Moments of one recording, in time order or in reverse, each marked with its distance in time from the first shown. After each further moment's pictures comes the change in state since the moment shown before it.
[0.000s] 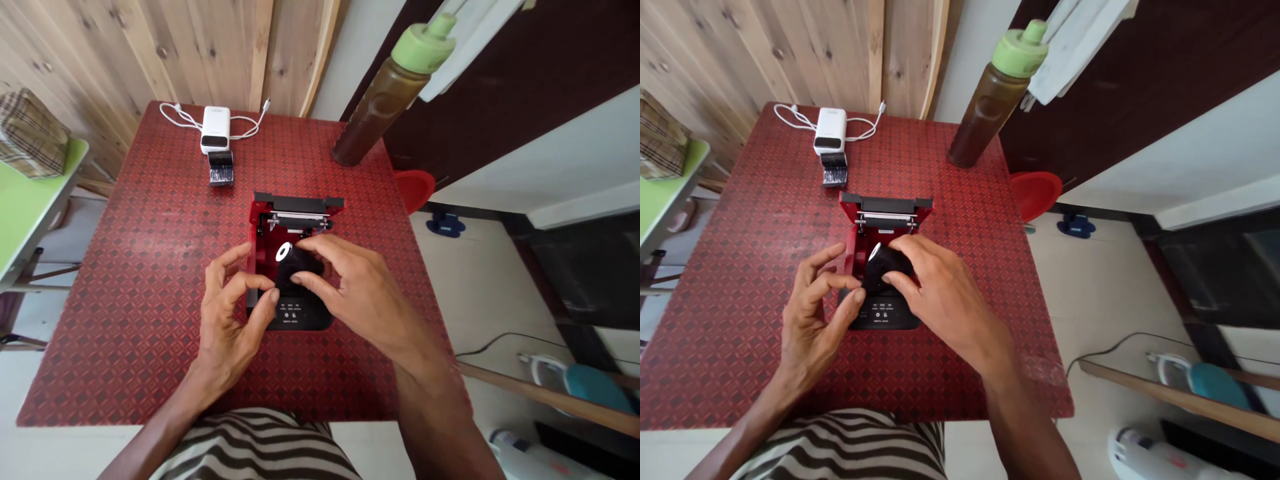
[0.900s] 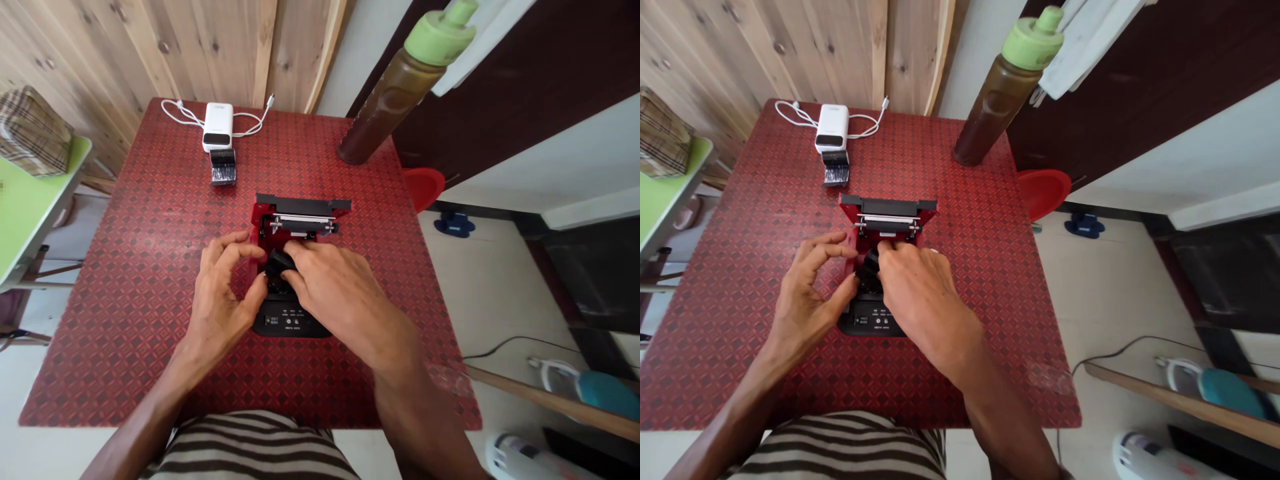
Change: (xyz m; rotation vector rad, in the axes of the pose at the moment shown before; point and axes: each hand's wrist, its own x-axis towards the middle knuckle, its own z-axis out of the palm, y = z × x) left_hand 0.035 -0.014 -0.004 0.134 -0.061 -0.004; right_hand 0.031 -0.035 0.008 -0.454 -0.383 0.155
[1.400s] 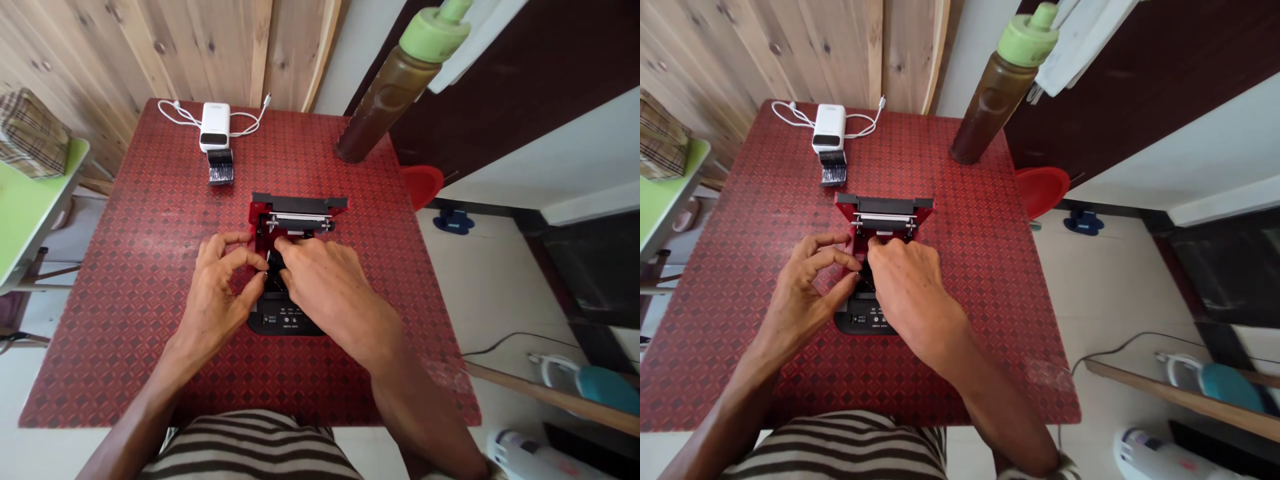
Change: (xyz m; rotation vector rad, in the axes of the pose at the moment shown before) left_hand 0.008 -0.005 -0.007 0.016 -0.094 0.045; right_hand 0.009 -0.008 -0.002 -0.071 -0.017 -0.015
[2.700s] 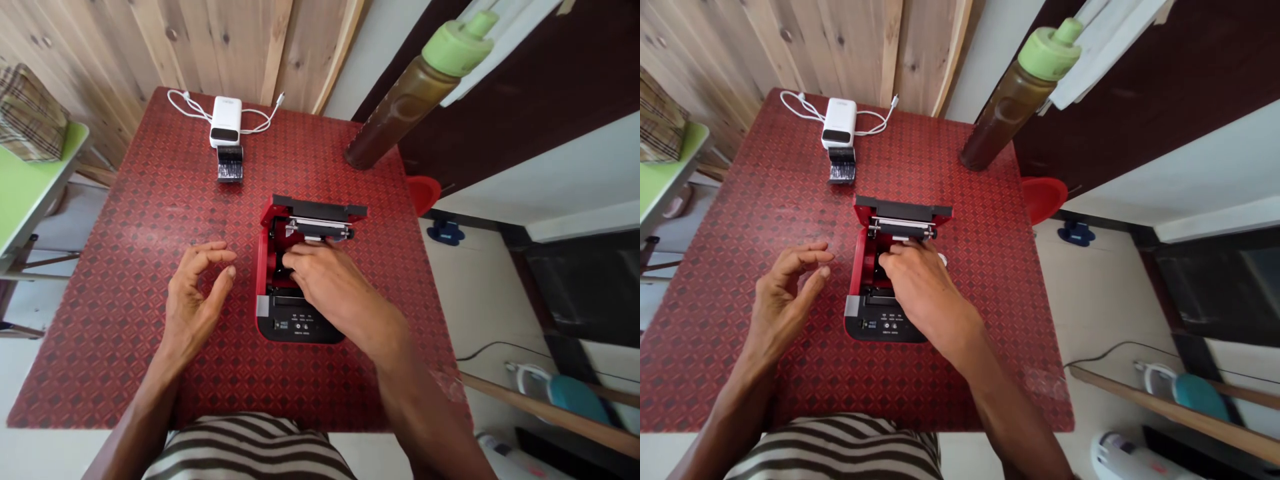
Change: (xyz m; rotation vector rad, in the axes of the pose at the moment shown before) left_hand -0.024 -0.036 -0.013 -0.196 0.184 -0.243; right_hand 0.015 0.028 0.043 0.097 0.140 -0.246
